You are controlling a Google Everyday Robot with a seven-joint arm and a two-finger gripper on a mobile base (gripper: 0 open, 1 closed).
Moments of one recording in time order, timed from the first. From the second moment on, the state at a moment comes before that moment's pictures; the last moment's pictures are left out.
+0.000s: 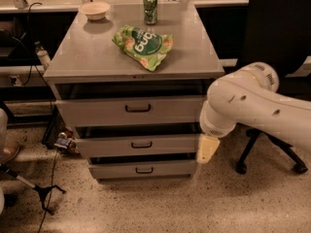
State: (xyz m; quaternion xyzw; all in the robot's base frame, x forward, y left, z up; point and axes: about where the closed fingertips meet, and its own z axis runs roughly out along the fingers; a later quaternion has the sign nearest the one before) arm 0.529 -0.154 0.727 -0.62 0.76 -0.10 0.17
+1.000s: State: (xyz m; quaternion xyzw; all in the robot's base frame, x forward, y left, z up) arm 0.586 -0.156 0.687 -0.61 0.76 -0.10 0.21
